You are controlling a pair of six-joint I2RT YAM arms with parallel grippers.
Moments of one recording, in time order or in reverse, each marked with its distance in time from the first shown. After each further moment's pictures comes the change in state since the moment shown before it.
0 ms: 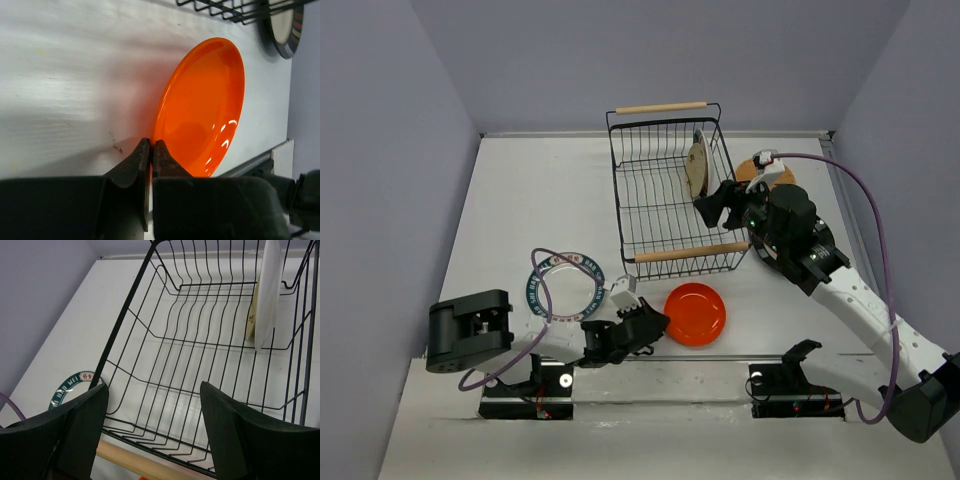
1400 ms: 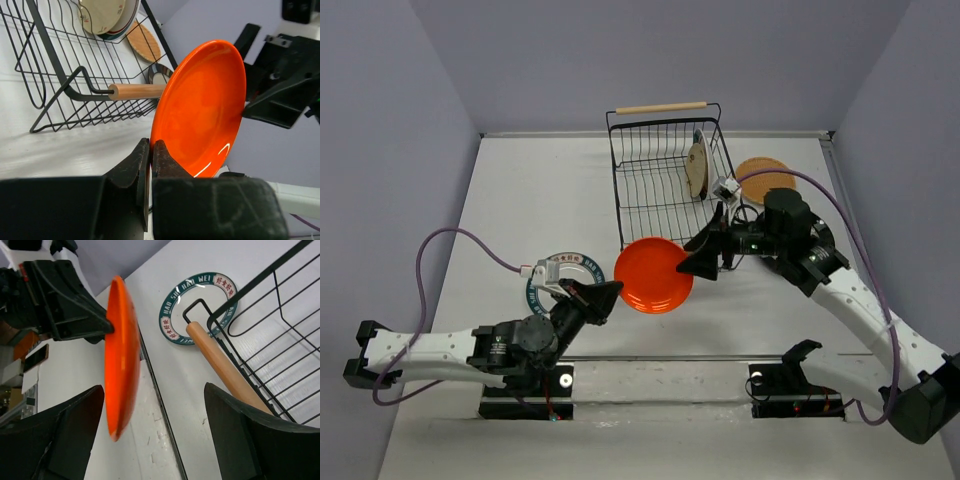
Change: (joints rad) left arm -0.188 -1.003 0.027 -0.410 -0.367 0.571; right arm -0.005 -0.049 -0.020 -0.121 -0.822 -0.089
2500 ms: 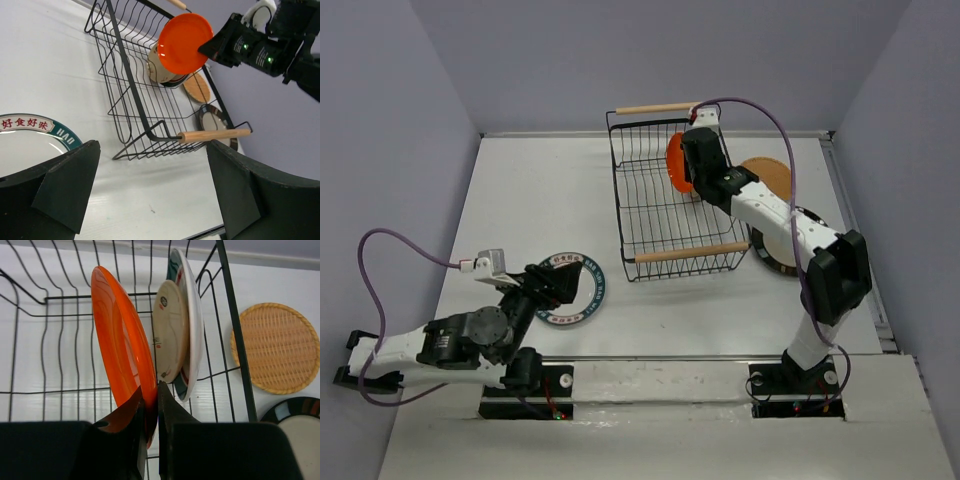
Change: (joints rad) left arm 0.000 -0.213 0.245 -0.497 -0.232 0.072; right arm 0.052 0.749 0.602 -0.055 1.353 -0.091
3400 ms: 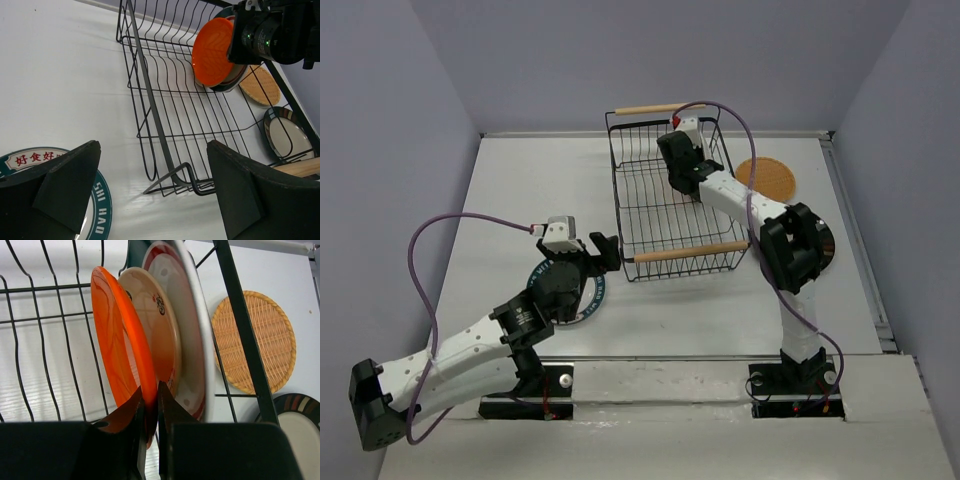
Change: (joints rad) left arm 0.551 0.472 -0.122 0.541 0.415 0.280; right arm -0.015 0.377 0.250 -0.071 0.259 -0.053
